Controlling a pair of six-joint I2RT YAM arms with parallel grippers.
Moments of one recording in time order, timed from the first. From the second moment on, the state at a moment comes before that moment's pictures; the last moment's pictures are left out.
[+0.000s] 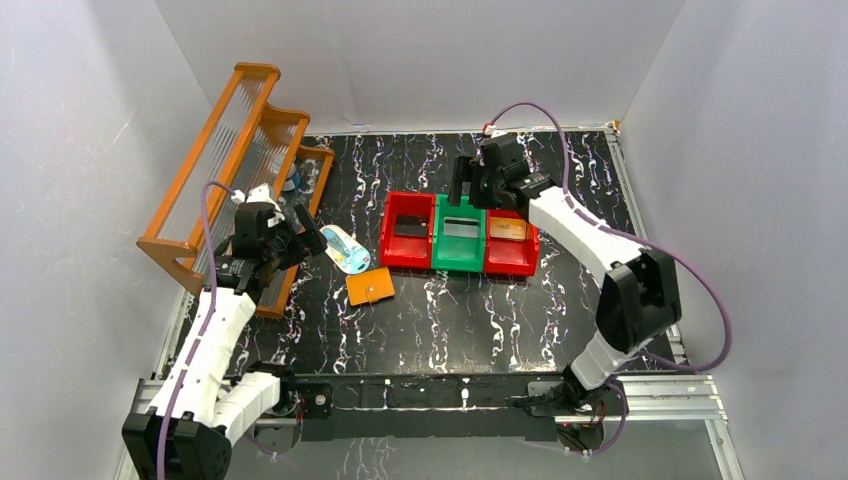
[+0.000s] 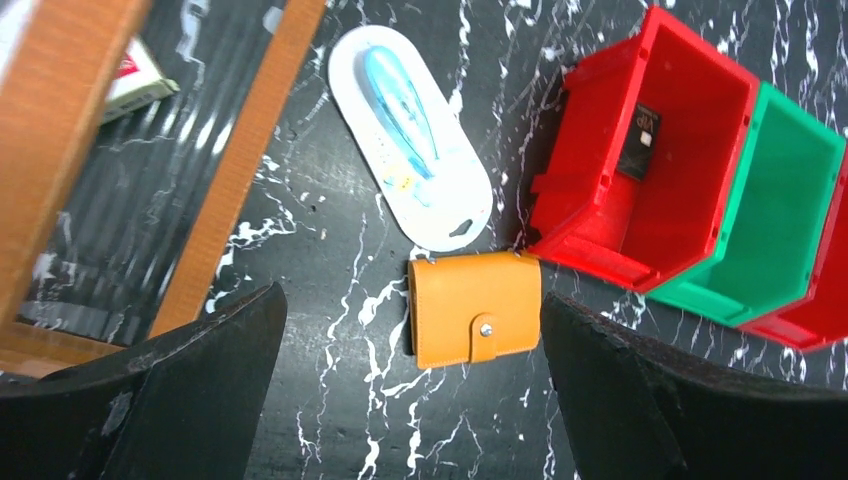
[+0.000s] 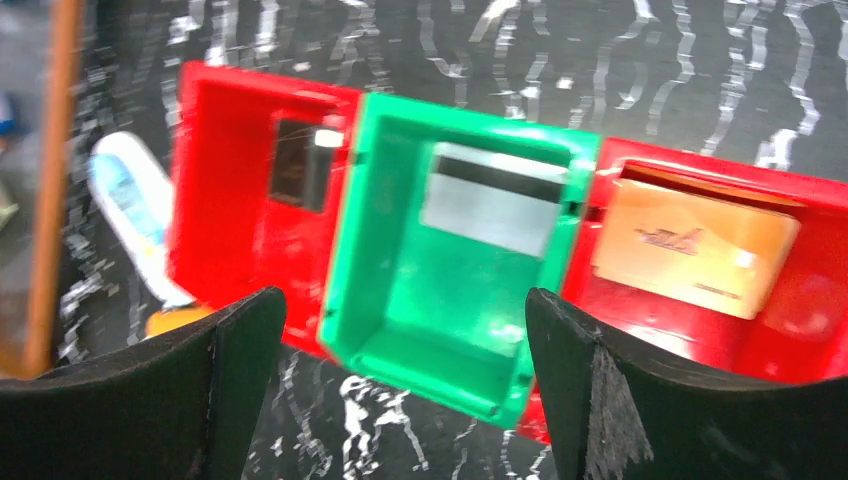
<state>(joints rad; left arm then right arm) -0.13 0.94 0.86 -0.63 -0.02 -0.49 0.51 1.67 1.40 -0.51 0.04 0.47</state>
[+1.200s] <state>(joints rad) -0.13 0.55 0.86 -0.75 -0.56 -0.52 1.08 2.10 1.58 -0.24 0.05 0.39</state>
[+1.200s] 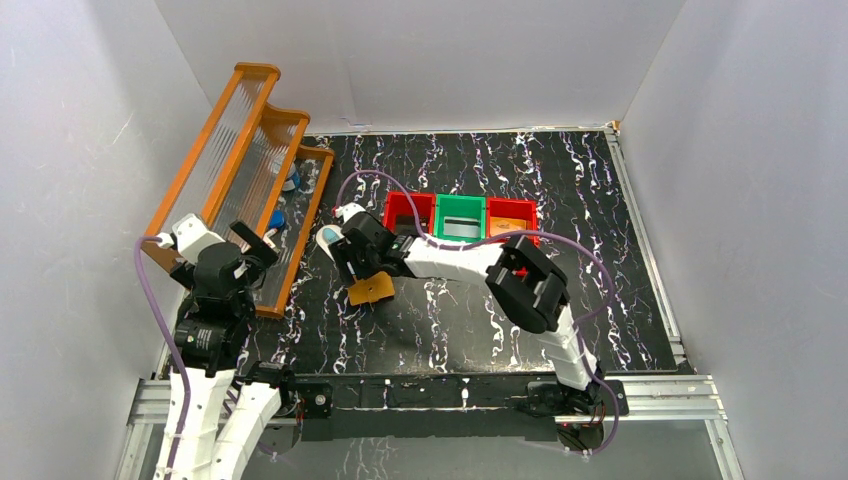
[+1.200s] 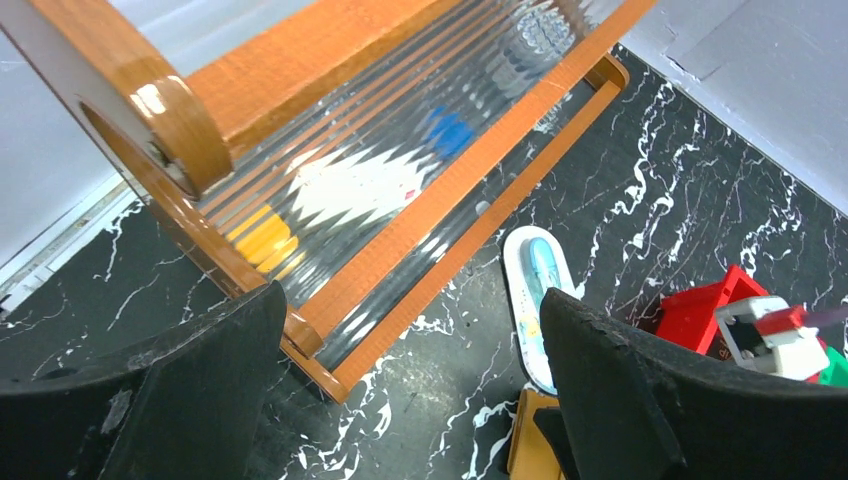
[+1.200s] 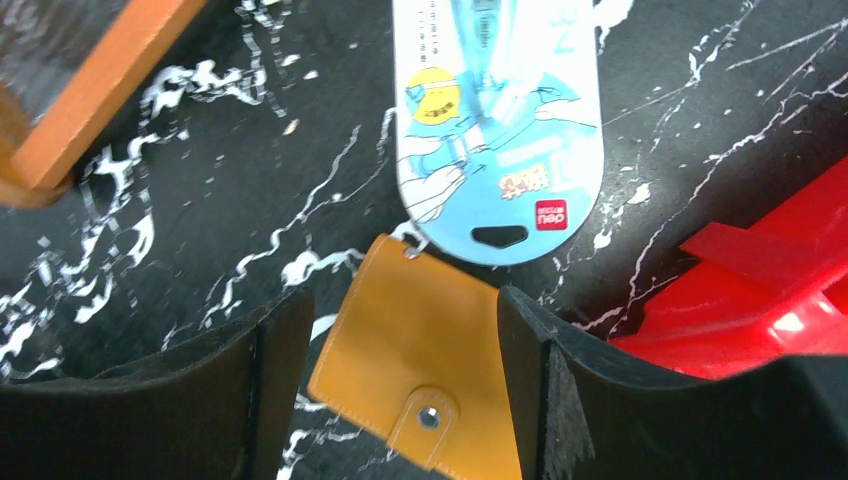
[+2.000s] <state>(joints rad) -0.13 0.60 0.85 -0.67 -0.25 -0.44 1.18 1.57 0.92 -0.25 0.23 0.23</state>
